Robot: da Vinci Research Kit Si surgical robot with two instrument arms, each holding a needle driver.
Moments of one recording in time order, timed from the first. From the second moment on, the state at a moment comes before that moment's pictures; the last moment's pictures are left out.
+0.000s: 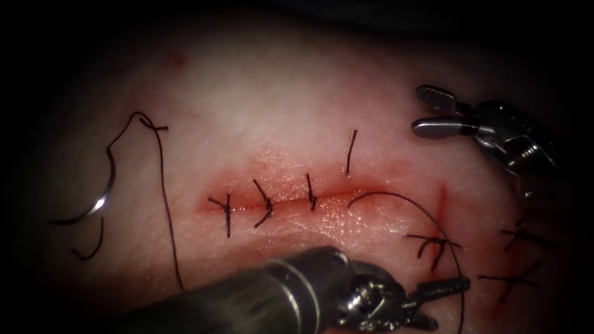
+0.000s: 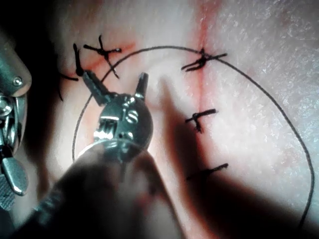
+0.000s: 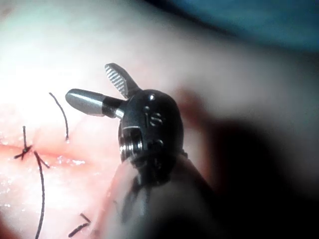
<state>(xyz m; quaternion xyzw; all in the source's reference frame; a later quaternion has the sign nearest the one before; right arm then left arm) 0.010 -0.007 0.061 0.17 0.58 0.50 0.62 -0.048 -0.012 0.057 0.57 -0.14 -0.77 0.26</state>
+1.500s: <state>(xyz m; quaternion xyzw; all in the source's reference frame) 0.017 -0.014 0.050 -0.09 0.68 0.13 0.72 -0.040 -0.005 0.053 0.53 -0.13 -0.81 0.22</state>
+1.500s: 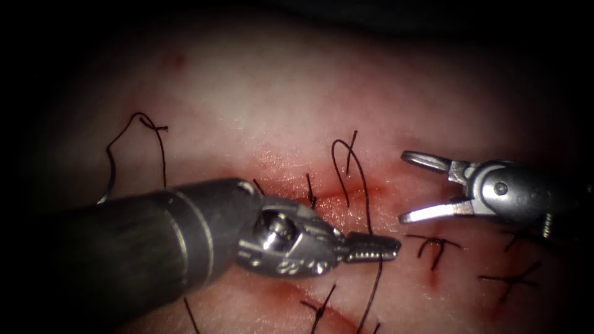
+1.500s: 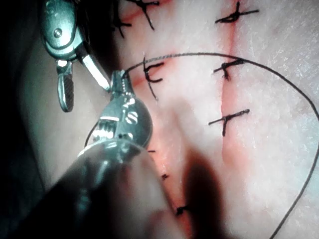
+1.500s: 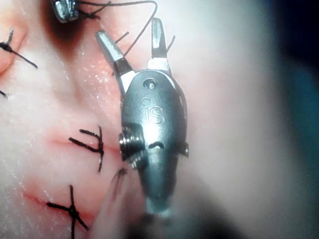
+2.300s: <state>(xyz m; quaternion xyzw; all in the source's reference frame) 0.022 -0.016 0.052 -0.22 0.63 -0.07 0.75 -0.039 -0.005 0.054 0.52 -0.12 -0.81 0.21</state>
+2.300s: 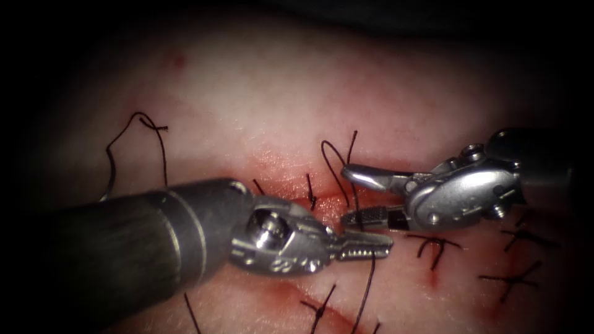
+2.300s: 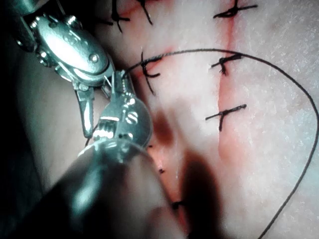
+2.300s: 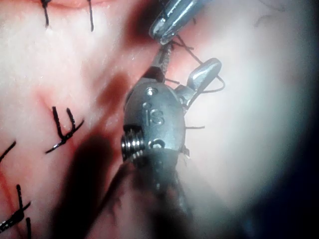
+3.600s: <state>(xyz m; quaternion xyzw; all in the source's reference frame) 0.021 -0.011 0.057 -0.14 0.58 -0.02 0.80 -0.039 -0.011 0.056 0.52 -0.13 -0.80 0.28</state>
